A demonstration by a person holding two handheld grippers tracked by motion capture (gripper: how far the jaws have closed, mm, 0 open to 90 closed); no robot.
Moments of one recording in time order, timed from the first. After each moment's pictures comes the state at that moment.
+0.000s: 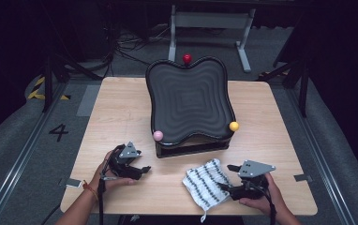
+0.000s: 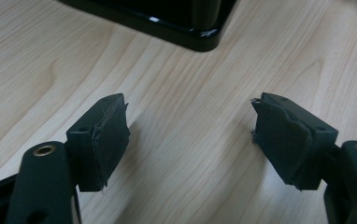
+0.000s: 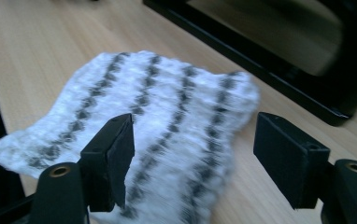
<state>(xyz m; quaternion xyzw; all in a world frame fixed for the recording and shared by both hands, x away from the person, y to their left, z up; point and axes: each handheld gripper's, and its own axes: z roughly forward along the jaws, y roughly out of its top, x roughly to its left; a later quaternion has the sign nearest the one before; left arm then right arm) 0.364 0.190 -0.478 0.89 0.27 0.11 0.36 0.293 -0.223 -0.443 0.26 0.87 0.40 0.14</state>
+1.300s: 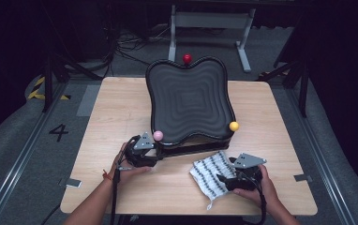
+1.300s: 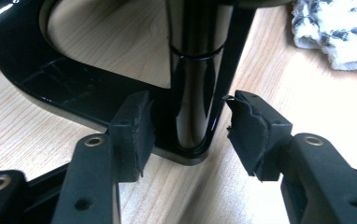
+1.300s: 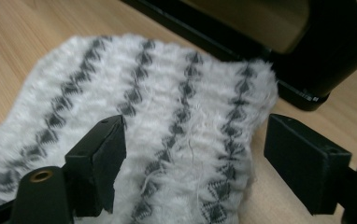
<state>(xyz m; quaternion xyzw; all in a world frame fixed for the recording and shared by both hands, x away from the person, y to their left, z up) 0.390 0.154 -0.472 0.87 0.25 0.12 0.41 0.320 -0.223 -0.461 0.30 0.86 0.37 0.18</state>
